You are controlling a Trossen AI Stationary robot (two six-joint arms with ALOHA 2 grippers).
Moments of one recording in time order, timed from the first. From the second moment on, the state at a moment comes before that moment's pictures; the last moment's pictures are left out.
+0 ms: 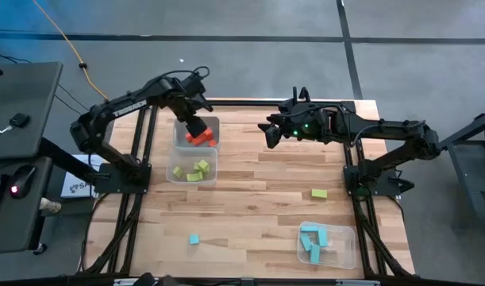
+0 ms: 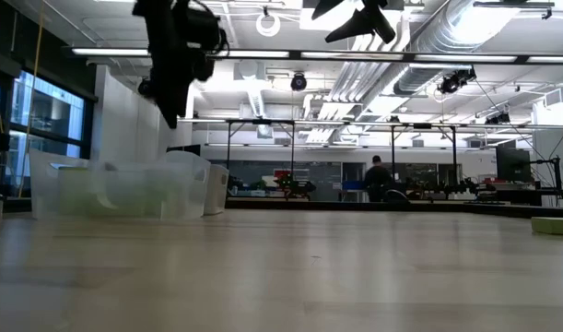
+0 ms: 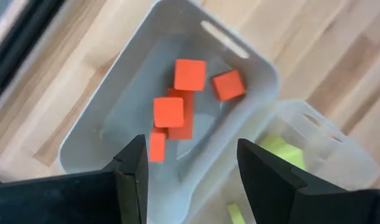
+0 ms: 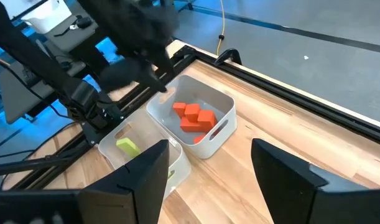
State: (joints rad) left arm 0.76 1.52 1.35 -1.19 0.08 -0.02; right arm -0.11 1.34 1.29 -0.44 0.32 0.58
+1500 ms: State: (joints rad) left arm -0.17 1.15 1.36 -1.22 0.00 -0.70; right arm -0.10 1.34 1.29 -0.44 0.28 0.57
